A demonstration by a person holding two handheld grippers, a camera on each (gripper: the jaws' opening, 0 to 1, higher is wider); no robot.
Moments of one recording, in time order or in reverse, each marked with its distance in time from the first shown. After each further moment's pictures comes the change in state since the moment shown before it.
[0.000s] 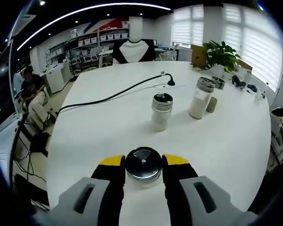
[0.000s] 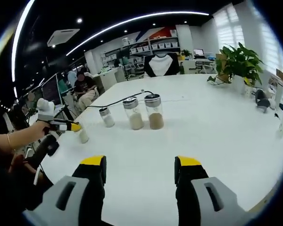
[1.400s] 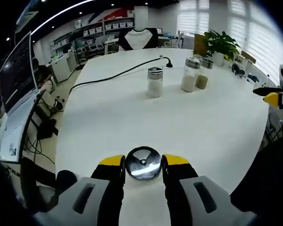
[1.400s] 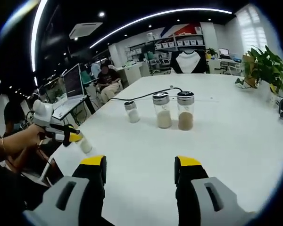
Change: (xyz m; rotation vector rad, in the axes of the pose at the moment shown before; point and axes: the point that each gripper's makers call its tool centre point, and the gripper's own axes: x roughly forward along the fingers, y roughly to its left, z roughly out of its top) left arm -0.075 -0.012 -0.061 0.010 0.140 0.007; right arm 0.026 0.047 -0.001 -0.086 0.036 0.202
